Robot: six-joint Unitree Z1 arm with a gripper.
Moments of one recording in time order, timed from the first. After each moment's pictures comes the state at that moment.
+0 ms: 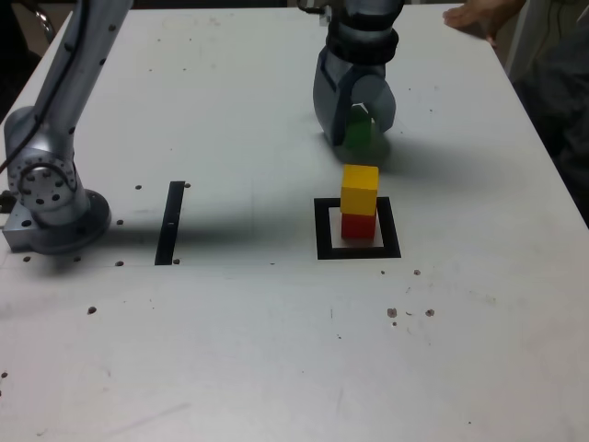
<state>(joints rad) 0.37 2.19 -1.69 1.18 0.10 0.07</state>
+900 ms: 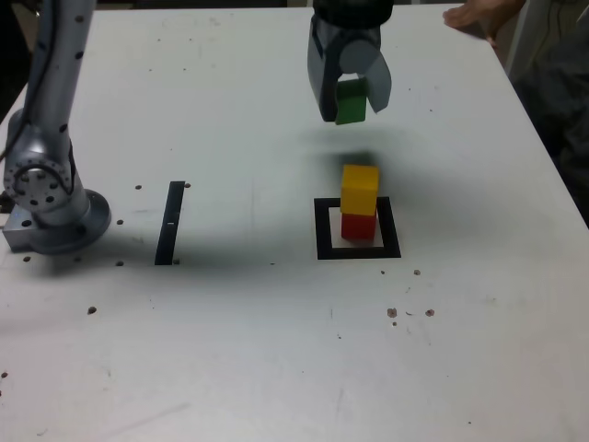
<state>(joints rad) 0.27 2.00 -1.68 1.28 0.10 0.11</state>
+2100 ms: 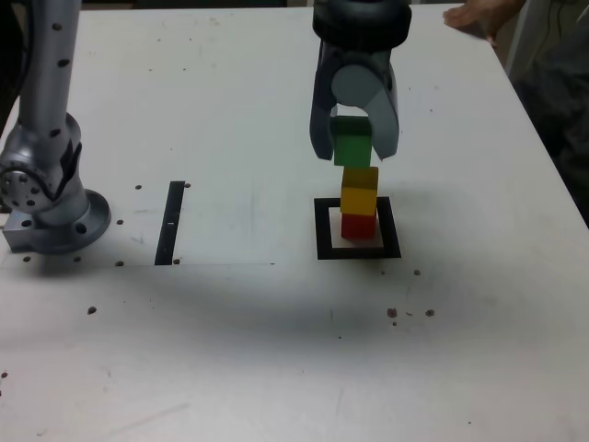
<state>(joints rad) -0.03 1.96 -1.72 1.40 0.02 0.10</state>
